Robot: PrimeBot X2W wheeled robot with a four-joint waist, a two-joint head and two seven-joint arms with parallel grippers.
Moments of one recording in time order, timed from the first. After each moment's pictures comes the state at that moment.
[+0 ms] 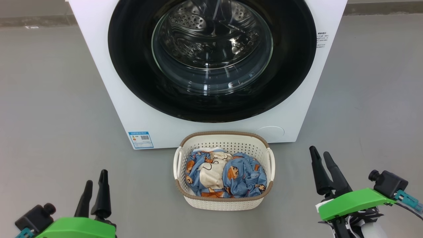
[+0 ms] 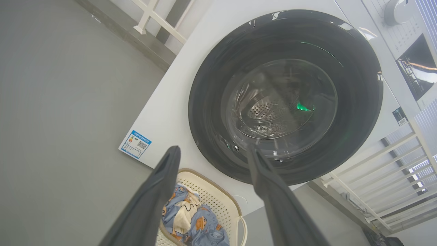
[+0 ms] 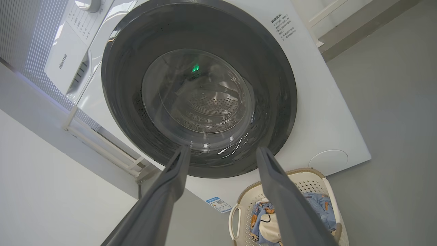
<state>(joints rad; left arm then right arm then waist) -0.07 0.05 -0.02 0.20 -0.87 -0.13 -0.12 -0.15 -0.04 0.03 0.25 0.82 0.13 -0.12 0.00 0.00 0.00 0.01</state>
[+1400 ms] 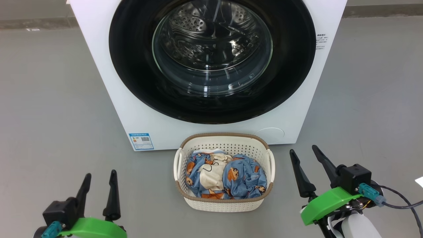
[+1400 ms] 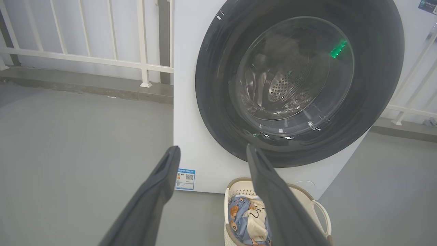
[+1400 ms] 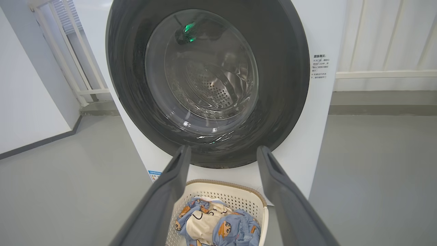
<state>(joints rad) -0.09 0.05 -0.03 0.27 -0.30 -0.13 -0.24 -0.21 -0.05 0.06 0.36 0.20 0.13 -0.24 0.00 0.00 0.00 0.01</state>
